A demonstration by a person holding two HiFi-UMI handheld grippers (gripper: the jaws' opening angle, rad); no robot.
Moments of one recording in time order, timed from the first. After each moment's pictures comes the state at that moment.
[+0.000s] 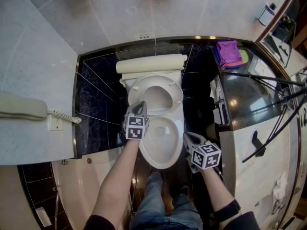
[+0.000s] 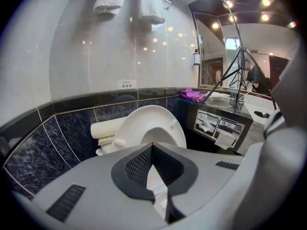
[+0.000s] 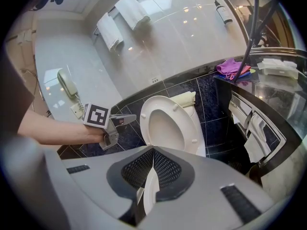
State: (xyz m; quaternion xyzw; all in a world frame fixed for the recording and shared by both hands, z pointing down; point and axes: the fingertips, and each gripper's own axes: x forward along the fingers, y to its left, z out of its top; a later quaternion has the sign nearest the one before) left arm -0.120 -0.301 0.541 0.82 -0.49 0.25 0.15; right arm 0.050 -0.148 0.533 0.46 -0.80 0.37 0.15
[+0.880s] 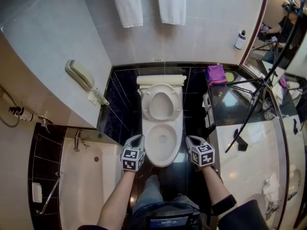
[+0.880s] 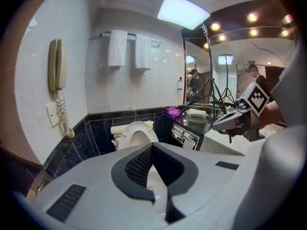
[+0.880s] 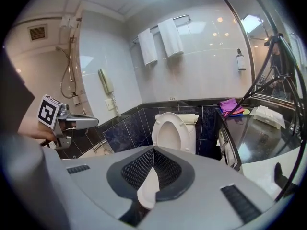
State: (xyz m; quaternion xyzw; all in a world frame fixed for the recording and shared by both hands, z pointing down) left arm -0.134 0.011 0.374 0.80 -0.54 0.21 0.14; right arm 0.099 -0.003 0.407 0.43 -0.85 0.23 0.20
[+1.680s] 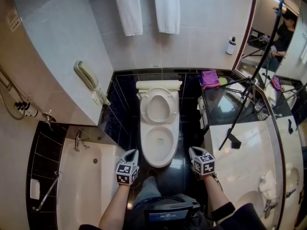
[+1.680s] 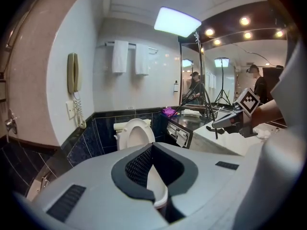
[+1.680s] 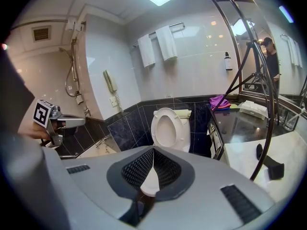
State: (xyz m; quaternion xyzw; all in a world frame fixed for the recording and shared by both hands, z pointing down) left arm -0.138 0.127 0.362 0.80 -0.55 0.20 0.14; right arm 0.148 0.086 0.408 0.45 -0.84 0.24 0.20
